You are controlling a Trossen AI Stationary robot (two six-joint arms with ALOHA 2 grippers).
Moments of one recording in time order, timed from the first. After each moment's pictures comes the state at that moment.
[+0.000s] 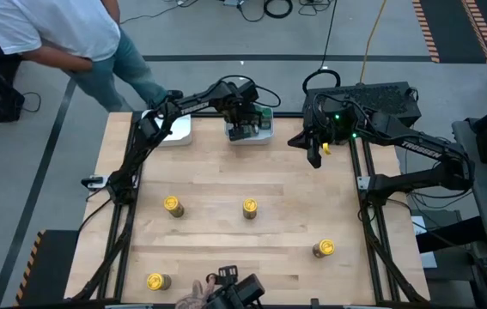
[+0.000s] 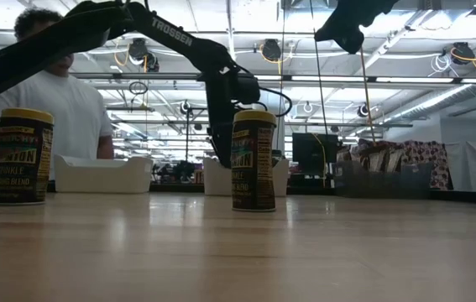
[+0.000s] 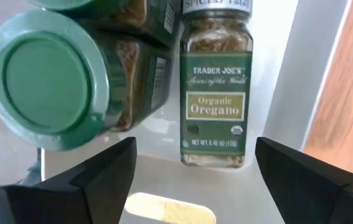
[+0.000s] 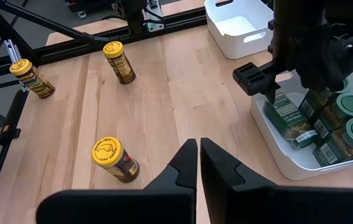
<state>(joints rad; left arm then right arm) 0.58 2.31 2.10 -1.13 -0.04 0.42 -0.40 1.12 1.17 -0.64 -0.29 0.01</state>
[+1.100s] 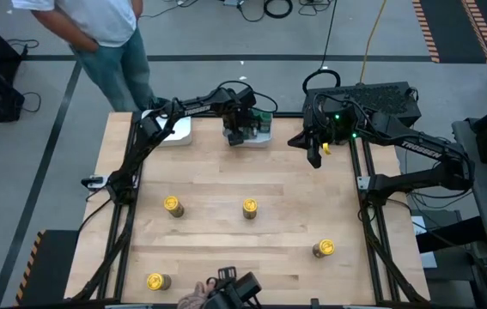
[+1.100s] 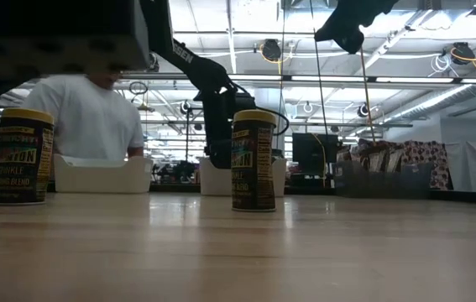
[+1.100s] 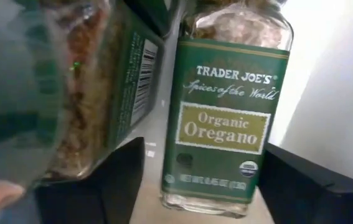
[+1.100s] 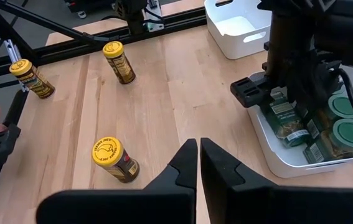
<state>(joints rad) 0.60 2.34 1.97 -1.02 0.04 0.42 -0.40 1.12 1.17 -0.64 -0.29 0.01</state>
